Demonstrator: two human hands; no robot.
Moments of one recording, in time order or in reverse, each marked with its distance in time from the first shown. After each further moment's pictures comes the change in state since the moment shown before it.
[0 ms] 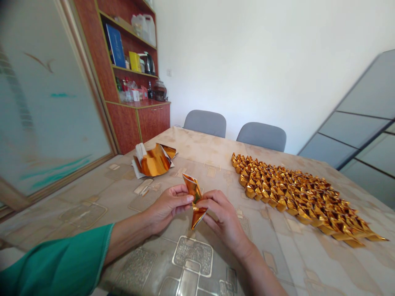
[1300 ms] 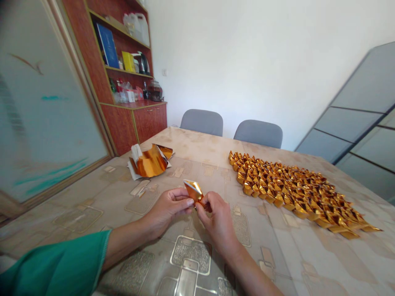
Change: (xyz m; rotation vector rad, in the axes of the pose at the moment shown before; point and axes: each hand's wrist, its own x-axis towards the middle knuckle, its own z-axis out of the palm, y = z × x) left_hand -0.003 -0.007 0.006 0.129 -0.035 0.053; right_hand -0.002 -0.002 0.026 -0.026 0.210 0.347
